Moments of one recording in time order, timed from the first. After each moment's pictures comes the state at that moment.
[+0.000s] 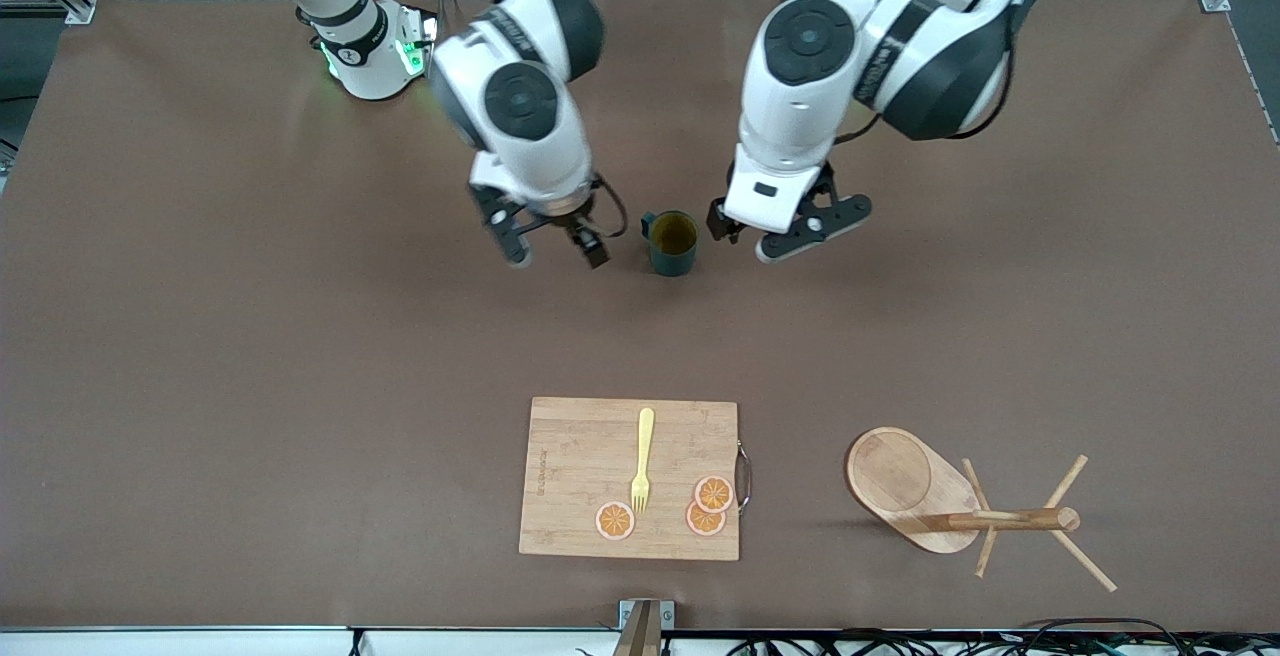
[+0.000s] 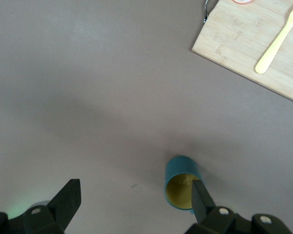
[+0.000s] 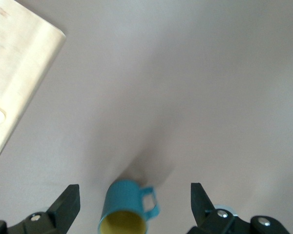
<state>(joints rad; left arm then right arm) -0.39 0.28 -0.35 -1.62 0.13 1.81 -1.20 0.75 0.35 -0.12 -1.62 0.14 1.88 1.54</state>
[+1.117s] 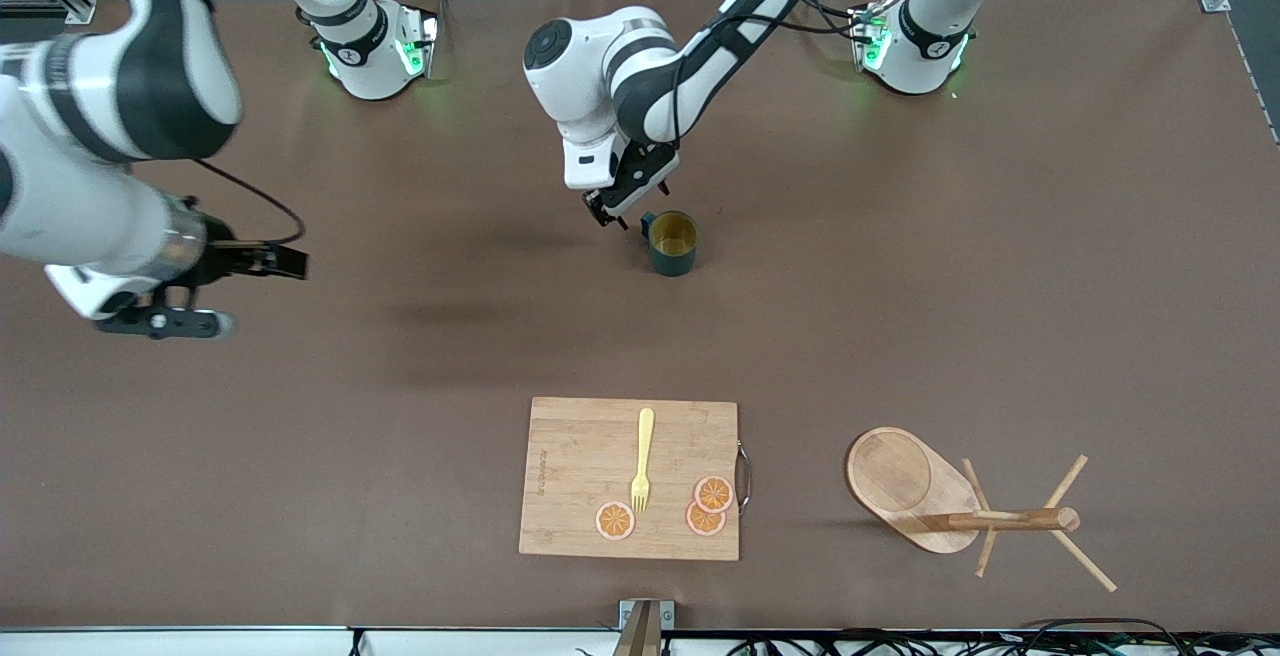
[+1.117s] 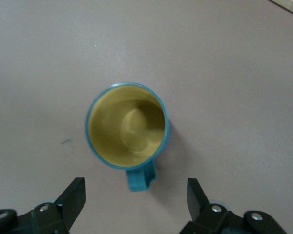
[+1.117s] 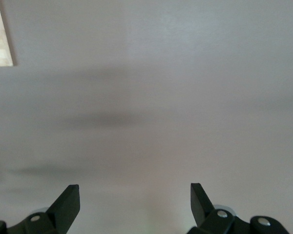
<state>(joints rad) -0.97 0.65 -0.13 -1.54 0.38 1.95 -1.94 0.16 0.21 -0.12 -1.59 0.03 1.58 0.07</state>
